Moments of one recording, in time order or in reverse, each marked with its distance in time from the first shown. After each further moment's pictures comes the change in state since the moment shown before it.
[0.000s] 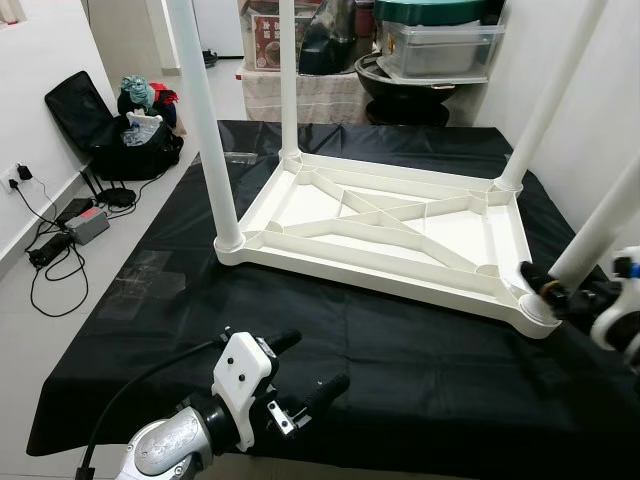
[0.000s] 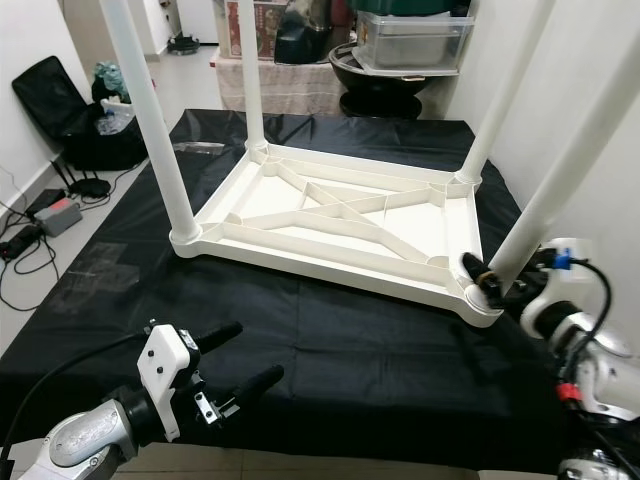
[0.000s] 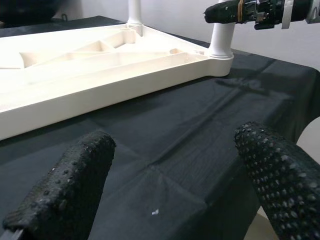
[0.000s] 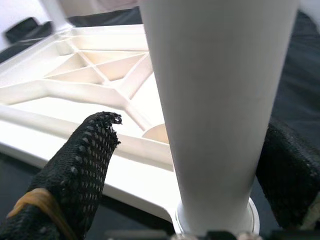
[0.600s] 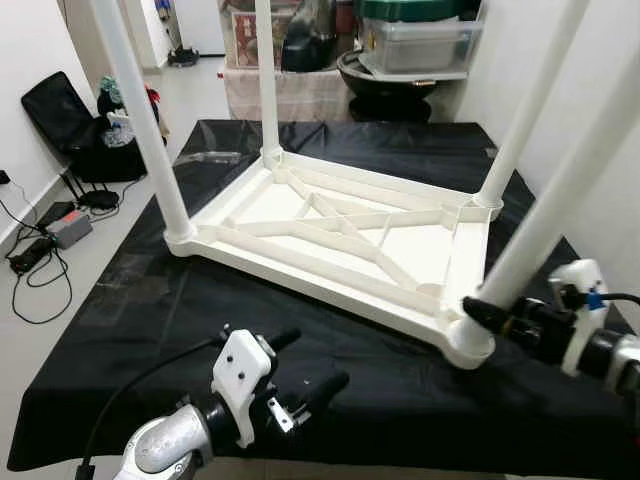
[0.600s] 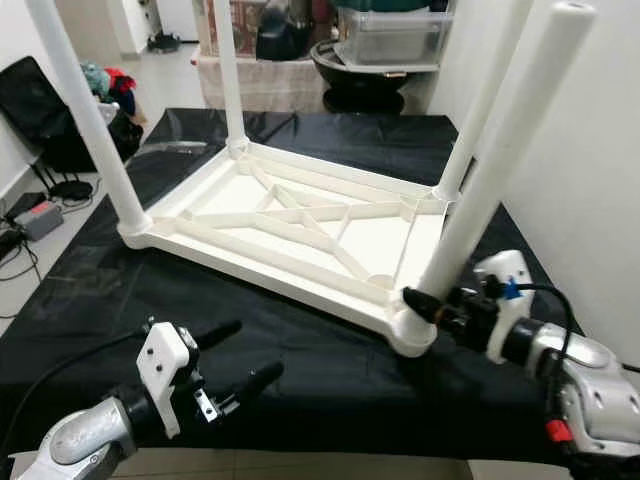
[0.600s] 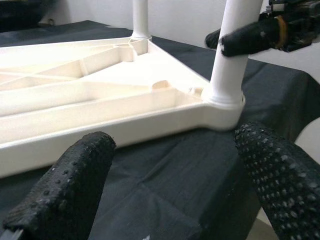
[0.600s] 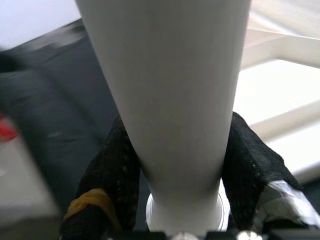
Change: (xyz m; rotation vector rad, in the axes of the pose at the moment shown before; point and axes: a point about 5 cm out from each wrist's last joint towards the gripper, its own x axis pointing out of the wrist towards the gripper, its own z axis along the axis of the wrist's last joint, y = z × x) left arm 0.002 0.001 0.001 0.009 -0.009 -0.002; right arm -0.020 0.094 -0.016 -0.192 0.185 0.623
